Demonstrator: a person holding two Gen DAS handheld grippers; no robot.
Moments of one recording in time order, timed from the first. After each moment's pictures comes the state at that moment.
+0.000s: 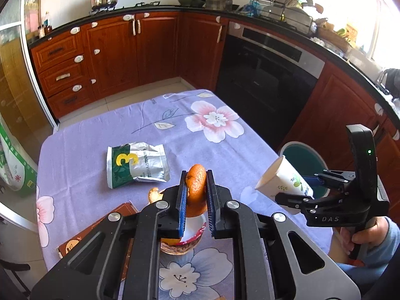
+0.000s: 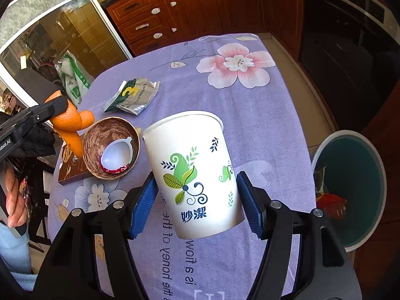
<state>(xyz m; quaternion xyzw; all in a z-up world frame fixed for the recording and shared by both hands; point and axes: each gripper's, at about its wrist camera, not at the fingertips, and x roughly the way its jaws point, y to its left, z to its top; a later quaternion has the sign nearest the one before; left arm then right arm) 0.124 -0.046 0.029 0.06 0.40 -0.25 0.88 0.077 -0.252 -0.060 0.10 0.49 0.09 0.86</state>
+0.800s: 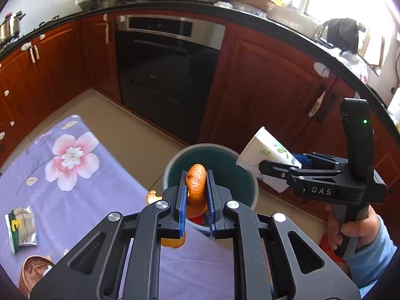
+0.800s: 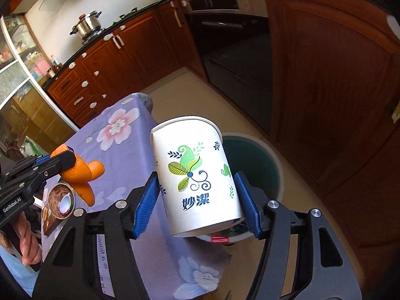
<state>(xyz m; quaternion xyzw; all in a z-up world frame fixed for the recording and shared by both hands) 0.081 -0.312 0.018 0.13 0.40 -0.44 0.79 -0.024 -0.482 -0.035 0.22 0.41 -0.11 0.88</state>
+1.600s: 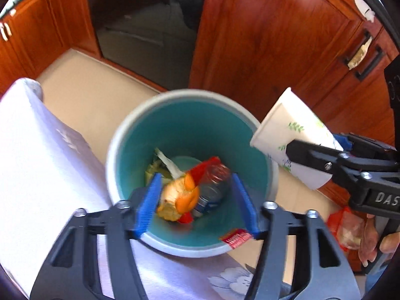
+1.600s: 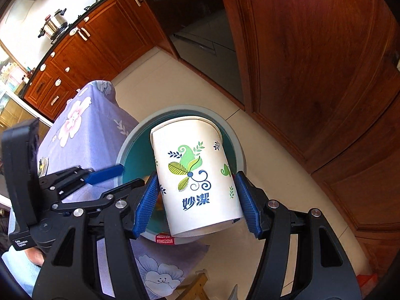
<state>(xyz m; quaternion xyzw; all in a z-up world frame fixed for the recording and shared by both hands) 0.089 -0.416 -0.111 0.19 0.50 -0.41 0.74 -0.014 -0.540 -0.107 0.25 0.47 -0.13 0.84</state>
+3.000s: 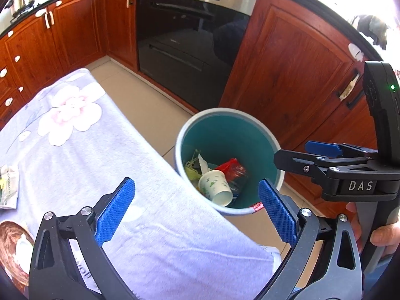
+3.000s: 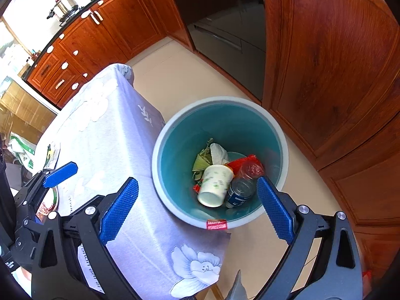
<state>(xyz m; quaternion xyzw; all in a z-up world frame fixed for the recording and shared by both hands) 0.087 -0.300 -0.054 0.12 0.46 -0.37 0.80 0.011 -0.457 -0.069 0.22 0.49 -0.11 0.84</state>
